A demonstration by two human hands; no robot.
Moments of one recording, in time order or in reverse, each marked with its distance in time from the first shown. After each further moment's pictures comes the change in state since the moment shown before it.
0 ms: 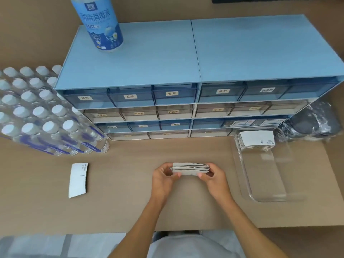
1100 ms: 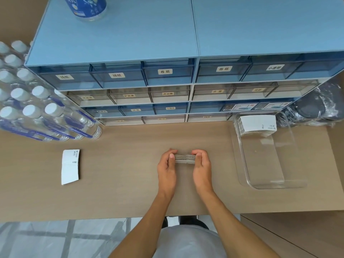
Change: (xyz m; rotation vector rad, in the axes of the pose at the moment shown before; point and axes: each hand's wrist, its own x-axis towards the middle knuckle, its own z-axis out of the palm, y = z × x) left_hand -0.002 -0.038 0.030 -0.034 0.065 0.252; right_hand -0.004 0.015 0.050 0.066 0.247 -0.025
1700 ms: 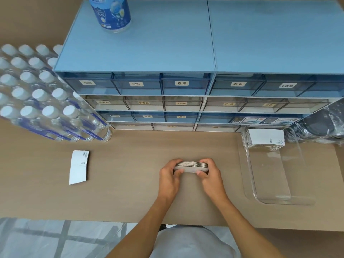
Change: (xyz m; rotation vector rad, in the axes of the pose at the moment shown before) left_hand 0.010 0.003 -0.020 0.257 -0.104 -0.026; right_hand 0.011 -0.013 -0.024 -0.275 -0.251 -0.020
